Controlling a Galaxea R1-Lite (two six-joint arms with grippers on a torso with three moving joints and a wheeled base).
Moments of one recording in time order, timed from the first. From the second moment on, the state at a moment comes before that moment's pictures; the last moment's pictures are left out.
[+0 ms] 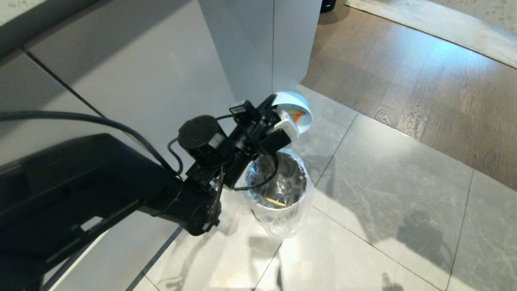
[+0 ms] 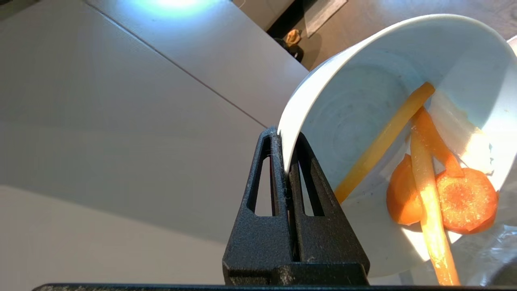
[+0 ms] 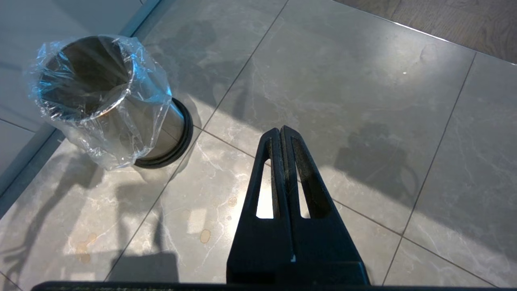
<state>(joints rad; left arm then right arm) -0.68 2.16 -1.10 -1.52 0.07 1.11 0.00 0.00 0.00 -0.01 -0.05 0.10</state>
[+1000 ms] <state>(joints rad) -0.67 2.10 -1.16 -1.52 0.15 1.30 0.00 0.00 0.00 -0.01 -0.05 0.10</state>
